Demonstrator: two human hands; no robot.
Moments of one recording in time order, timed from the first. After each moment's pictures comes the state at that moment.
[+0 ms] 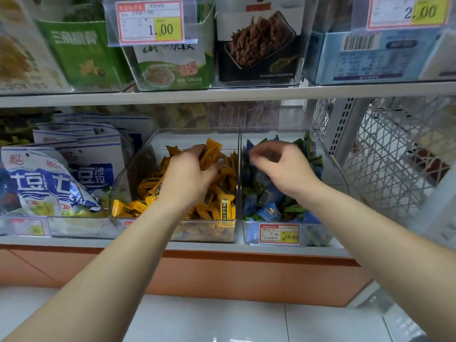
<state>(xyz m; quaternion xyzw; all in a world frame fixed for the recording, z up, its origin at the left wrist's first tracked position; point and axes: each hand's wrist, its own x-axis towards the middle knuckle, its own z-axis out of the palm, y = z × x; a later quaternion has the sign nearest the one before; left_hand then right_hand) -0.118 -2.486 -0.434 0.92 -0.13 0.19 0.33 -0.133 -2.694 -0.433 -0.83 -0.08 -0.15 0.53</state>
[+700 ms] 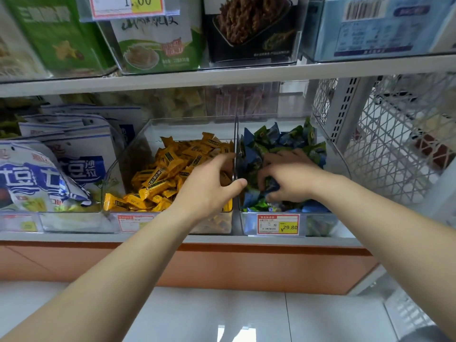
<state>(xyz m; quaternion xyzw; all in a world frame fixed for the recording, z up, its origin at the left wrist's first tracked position) -0.129 -2.509 -0.468 0.92 -0.22 0.09 0.32 -0.116 -2.730 -0.463 -0.98 -0.20 0.01 -0.02</state>
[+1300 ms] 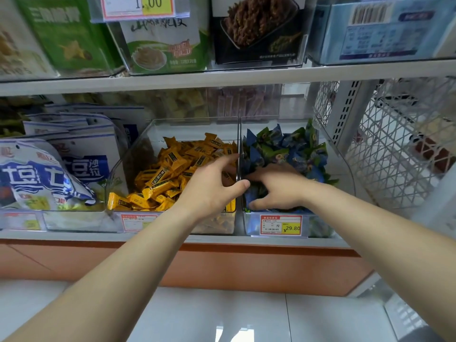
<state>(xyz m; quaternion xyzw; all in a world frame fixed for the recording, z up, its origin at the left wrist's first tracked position) -0.127 -2.506 -0.470 0.91 -0.22 0.08 0.34 -0.115 -2.706 -0.472 -0.97 -0.22 0.05 0.06</state>
